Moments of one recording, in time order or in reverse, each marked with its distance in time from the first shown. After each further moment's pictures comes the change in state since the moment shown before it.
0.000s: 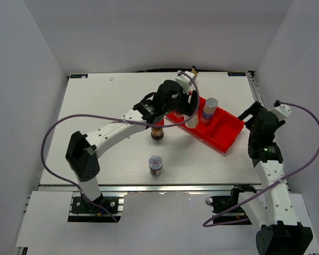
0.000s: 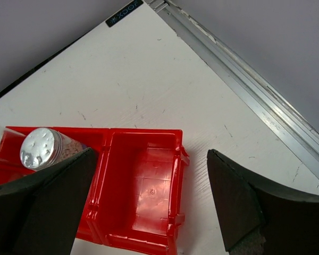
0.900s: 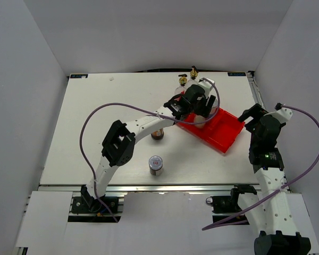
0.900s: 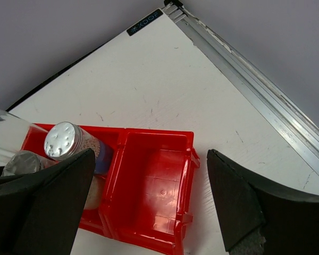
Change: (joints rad) left arm -0.039 0.504 0.393 -0.011 -0.095 0.050; right arm -0.022 -0.102 -0.032 0.014 -0.064 -0.007
